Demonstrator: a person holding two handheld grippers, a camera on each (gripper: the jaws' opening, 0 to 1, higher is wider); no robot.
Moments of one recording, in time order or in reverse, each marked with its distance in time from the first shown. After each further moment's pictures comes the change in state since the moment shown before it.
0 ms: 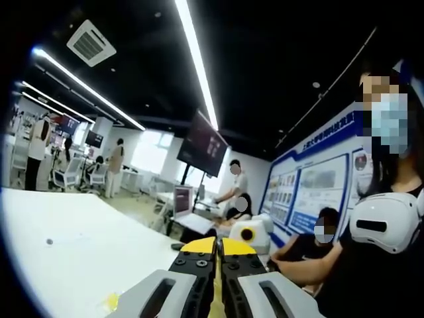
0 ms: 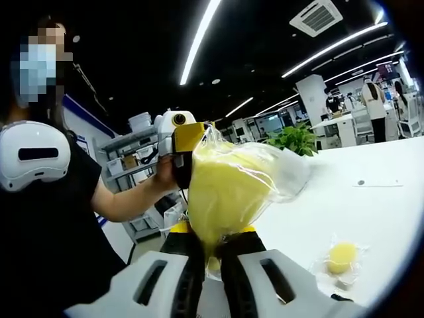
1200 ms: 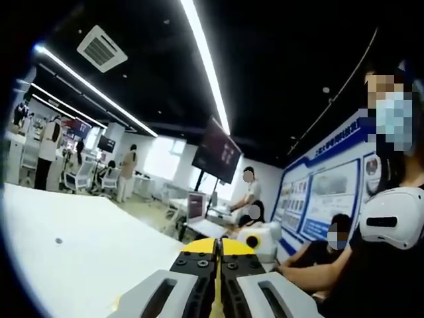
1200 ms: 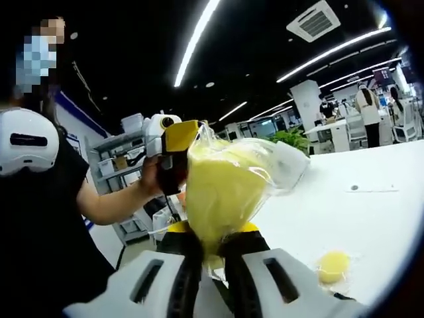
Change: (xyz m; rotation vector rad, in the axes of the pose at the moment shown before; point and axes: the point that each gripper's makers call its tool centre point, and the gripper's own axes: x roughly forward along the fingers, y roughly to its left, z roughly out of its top) left arm -0.007 0.028 0.001 -0.002 -0.055 0.085; right arm 0.019 -0.033 -0.002 -0.046 -0.027 -0.078
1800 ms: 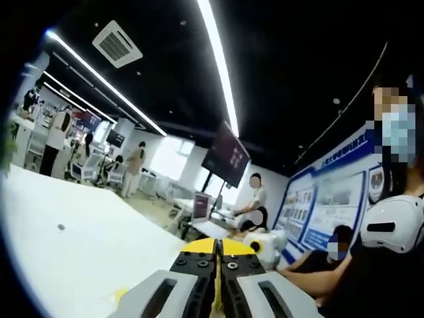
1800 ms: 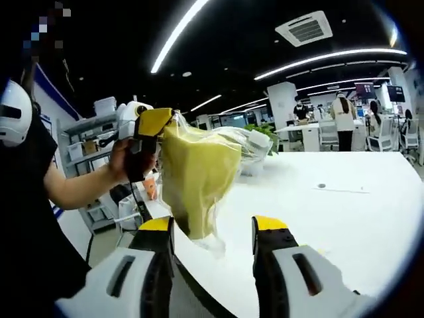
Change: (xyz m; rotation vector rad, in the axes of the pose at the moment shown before) left arm -0.016 0.023 -0.011 -0.086 -0.025 0.053; right arm -0.010 -0.044 -0.027 -0.067 0.088 -0.231
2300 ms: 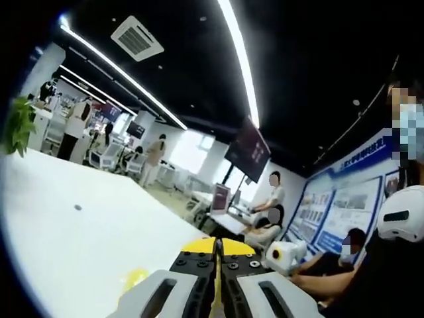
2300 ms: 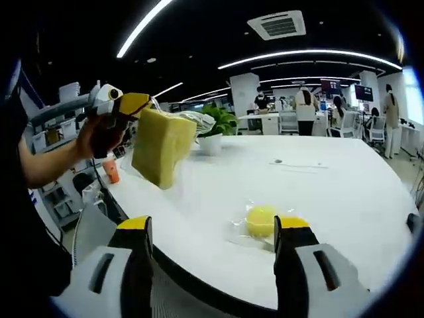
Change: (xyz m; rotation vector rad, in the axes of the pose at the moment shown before) left arm -0.013 0.029 -0.035 -0.066 0.022 0.135; right arm -0.044 -0.042 -0.076 0.012 0.078 -0.300
